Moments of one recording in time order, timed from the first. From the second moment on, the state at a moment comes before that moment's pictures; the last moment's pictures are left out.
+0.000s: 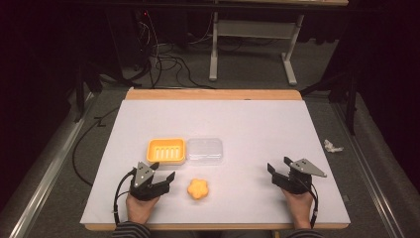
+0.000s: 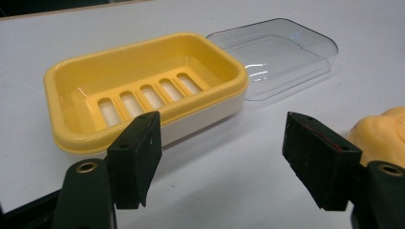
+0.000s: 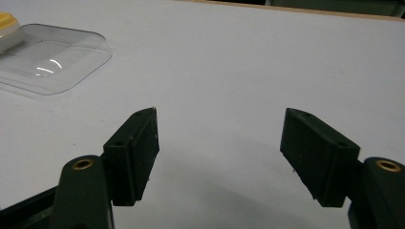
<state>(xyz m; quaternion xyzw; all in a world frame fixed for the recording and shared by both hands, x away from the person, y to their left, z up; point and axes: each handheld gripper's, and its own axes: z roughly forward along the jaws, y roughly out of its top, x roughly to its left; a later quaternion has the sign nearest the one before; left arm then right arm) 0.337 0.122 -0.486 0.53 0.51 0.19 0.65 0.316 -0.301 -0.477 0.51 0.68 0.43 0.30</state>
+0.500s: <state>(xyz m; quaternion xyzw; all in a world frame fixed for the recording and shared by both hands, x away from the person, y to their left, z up) 0.337 0.125 -0.485 0.52 0.51 0.19 0.66 0.317 -0.300 -0.477 0.51 0.69 0.42 0.30</state>
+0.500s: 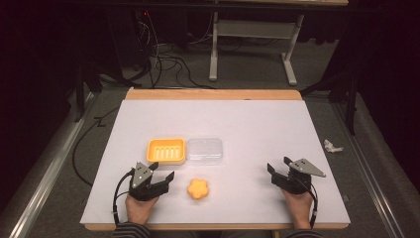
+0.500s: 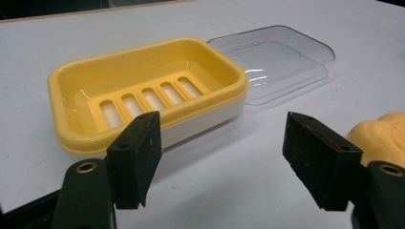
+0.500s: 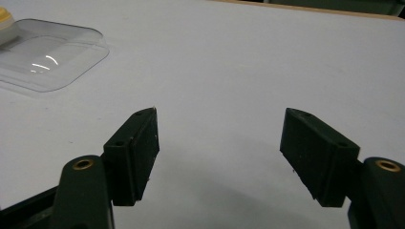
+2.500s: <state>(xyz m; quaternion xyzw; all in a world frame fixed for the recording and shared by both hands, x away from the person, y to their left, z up) 0.306 0.070 -0.439 0.66 0.48 0.09 0.57 0.318 -0.300 -0.477 0.52 0.69 0.42 0.30</state>
